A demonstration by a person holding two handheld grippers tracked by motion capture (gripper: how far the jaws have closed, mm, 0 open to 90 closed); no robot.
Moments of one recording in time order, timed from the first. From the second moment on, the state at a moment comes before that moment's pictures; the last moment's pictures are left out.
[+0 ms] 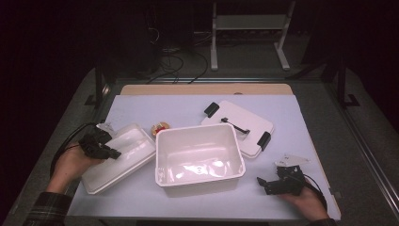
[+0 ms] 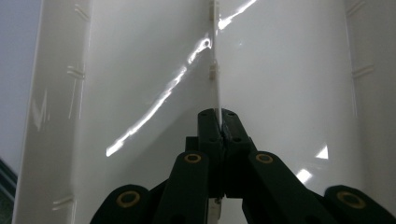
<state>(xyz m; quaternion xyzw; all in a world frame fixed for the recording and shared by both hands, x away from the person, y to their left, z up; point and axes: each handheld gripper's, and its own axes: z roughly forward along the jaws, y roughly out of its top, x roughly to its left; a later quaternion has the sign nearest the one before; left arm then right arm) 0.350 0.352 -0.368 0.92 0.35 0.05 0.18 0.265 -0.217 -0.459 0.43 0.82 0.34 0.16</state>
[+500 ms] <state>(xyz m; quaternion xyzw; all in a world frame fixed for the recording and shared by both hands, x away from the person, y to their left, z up) 0.362 0.347 -0.399 0.92 0.36 0.04 0.17 0.265 -0.217 -0.459 0.43 0.82 0.34 0.16</state>
